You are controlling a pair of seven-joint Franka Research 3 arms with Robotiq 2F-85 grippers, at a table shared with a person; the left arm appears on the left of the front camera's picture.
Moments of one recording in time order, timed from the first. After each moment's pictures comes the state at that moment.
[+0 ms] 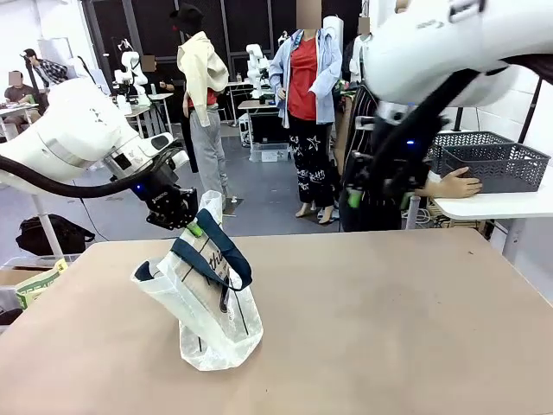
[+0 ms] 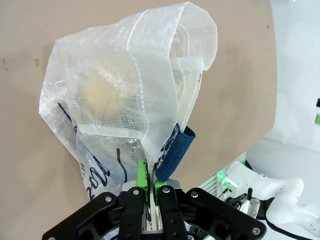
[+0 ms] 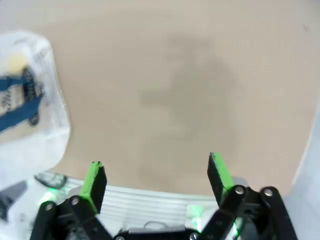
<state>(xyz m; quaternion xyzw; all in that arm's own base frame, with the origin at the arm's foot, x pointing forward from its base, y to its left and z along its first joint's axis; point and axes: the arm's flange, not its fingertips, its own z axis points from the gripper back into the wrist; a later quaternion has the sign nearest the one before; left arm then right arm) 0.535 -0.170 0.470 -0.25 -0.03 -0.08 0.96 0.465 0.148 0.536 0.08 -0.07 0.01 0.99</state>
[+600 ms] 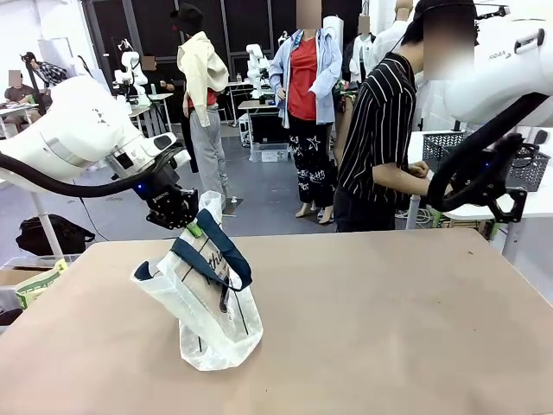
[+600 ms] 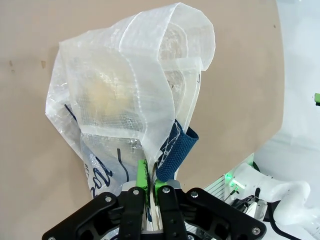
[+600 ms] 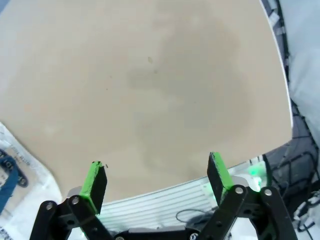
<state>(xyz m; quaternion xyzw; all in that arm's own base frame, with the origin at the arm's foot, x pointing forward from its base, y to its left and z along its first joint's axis) 0.534 -0.175 0.472 -0.23 -0.04 -0.09 0.97 0.463 0.034 0.492 0.05 -0.01 -0.22 0.97</state>
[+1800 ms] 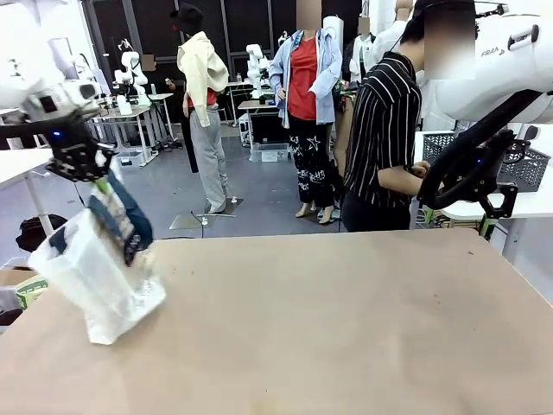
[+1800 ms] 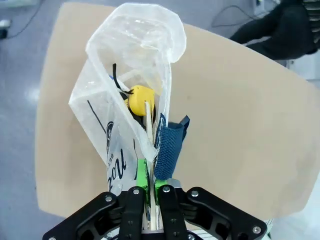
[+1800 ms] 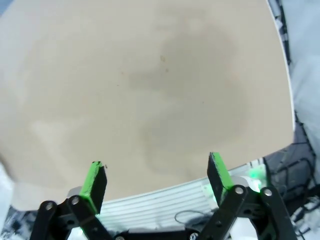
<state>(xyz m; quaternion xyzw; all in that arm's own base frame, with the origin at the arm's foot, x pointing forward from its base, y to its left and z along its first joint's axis) 0.527 -0.036 0.585 -0.05 -0.14 0.12 0.98 0.464 0.050 0.499 0.05 -0.02 -0.20 0.98</state>
